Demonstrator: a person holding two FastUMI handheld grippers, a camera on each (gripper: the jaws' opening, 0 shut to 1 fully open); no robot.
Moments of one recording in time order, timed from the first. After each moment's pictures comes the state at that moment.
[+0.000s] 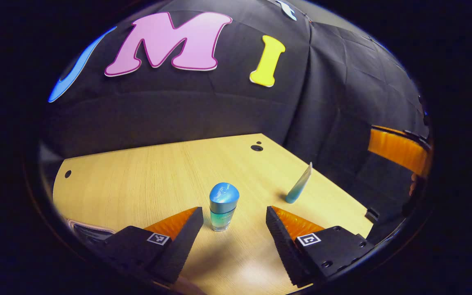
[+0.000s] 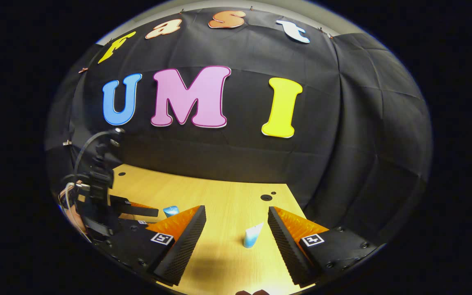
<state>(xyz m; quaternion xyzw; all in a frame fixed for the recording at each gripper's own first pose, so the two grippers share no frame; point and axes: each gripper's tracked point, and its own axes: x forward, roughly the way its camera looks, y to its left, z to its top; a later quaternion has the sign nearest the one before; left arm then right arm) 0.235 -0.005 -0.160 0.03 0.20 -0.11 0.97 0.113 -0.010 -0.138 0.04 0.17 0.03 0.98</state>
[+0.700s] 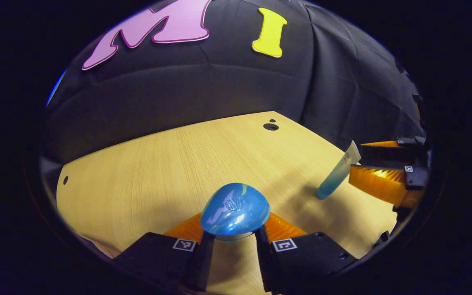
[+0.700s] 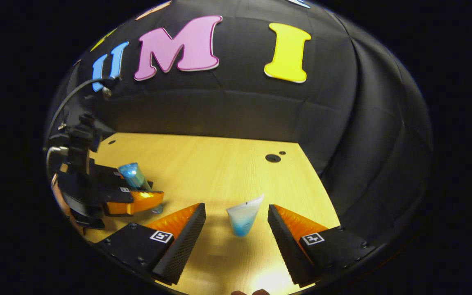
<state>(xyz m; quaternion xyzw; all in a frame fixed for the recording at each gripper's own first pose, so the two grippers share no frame) 0.292 -0.015 -0.199 0.07 0.24 -0.09 0.96 0.169 -0.020 -0.303 0.05 0.31 0.05 0.95</state>
